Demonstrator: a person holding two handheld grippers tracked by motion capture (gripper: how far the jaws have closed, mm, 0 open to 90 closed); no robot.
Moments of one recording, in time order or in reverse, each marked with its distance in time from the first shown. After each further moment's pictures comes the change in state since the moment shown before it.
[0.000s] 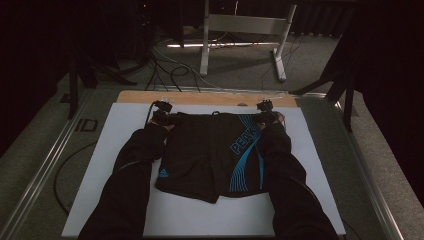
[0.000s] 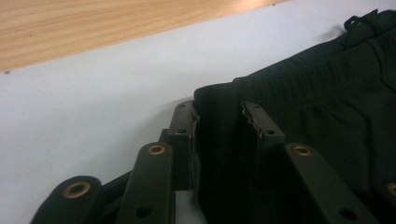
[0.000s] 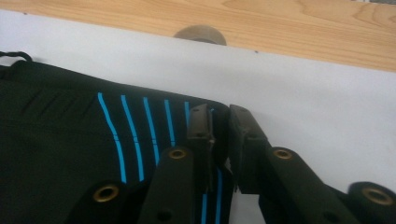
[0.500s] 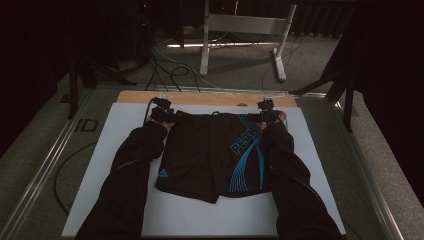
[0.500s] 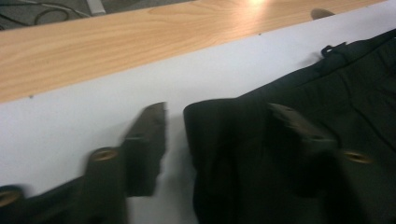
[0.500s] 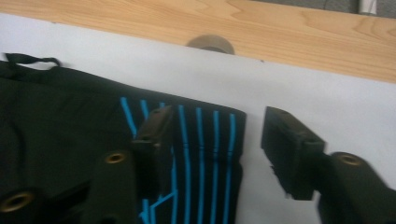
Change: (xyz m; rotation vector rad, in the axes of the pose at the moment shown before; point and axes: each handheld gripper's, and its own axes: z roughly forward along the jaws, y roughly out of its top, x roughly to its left) left arm -0.008 0.012 -0.019 -0.051 -0.005 -0.001; right arm 0.003 0.004 -0.015 -0.023 0.041 -0.015
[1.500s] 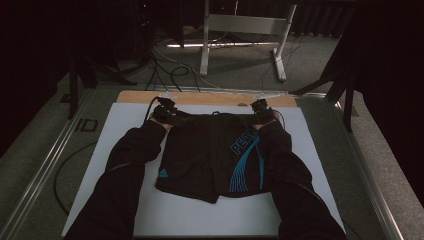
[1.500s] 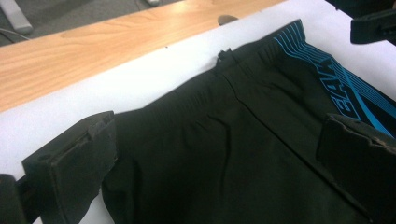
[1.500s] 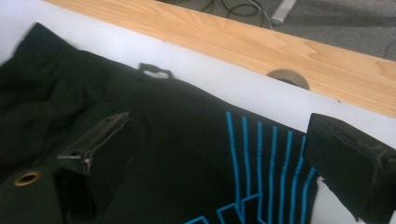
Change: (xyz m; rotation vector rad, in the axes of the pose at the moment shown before) left arm -0.026 0.009 -0.032 -0.005 -0.232 0.099; right arm 0.035 0.007 -0.034 -0.078 0.194 -0.144
